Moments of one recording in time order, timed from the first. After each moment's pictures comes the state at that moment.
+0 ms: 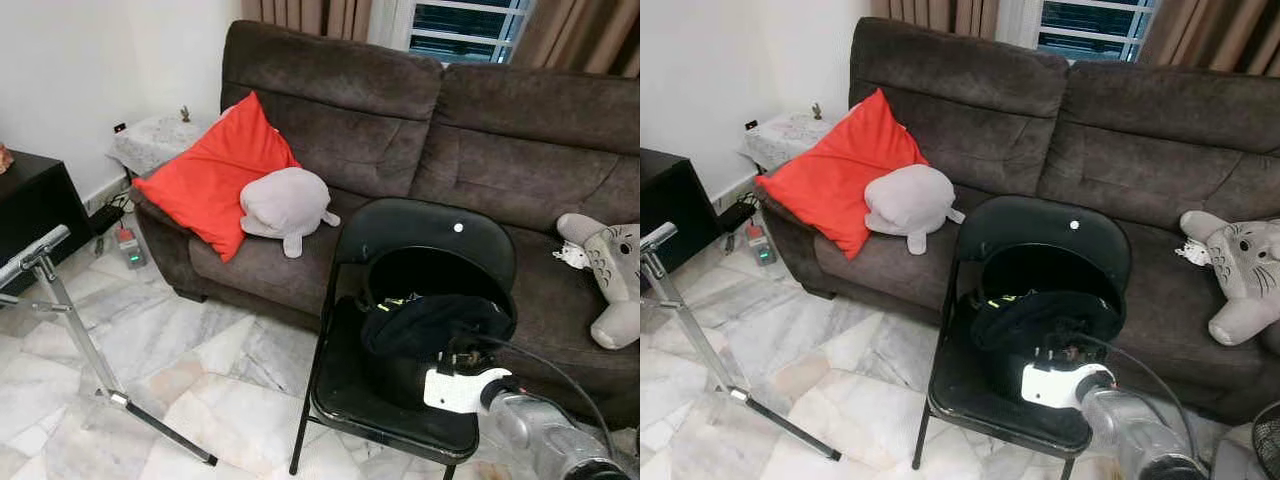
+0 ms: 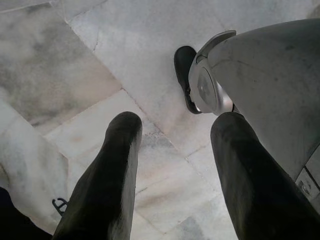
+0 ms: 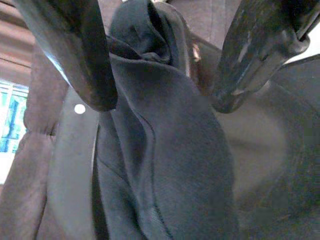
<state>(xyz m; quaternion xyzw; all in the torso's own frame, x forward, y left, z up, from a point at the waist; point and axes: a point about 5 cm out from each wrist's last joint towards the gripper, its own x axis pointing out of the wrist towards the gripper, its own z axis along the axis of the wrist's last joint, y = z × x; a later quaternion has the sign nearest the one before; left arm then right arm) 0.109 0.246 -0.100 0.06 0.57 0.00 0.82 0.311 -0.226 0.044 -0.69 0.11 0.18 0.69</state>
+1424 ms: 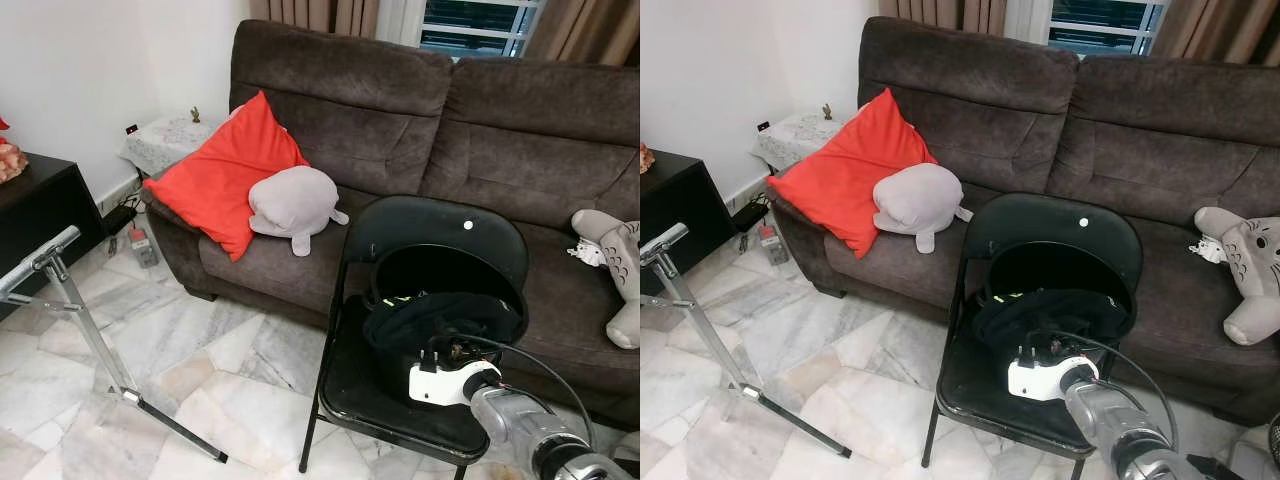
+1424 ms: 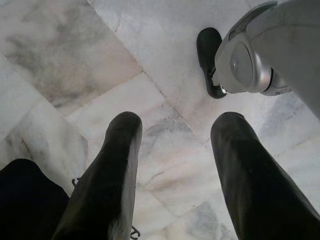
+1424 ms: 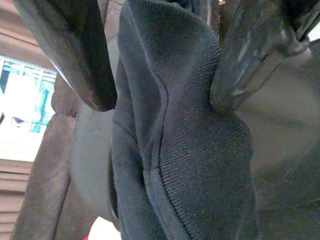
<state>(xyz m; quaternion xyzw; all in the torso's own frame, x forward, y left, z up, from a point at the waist) 0.099 0.266 -0.097 0.08 0.58 0.00 0.81 0.325 -0.209 0.041 -0.73 0.06 0.15 0.66</state>
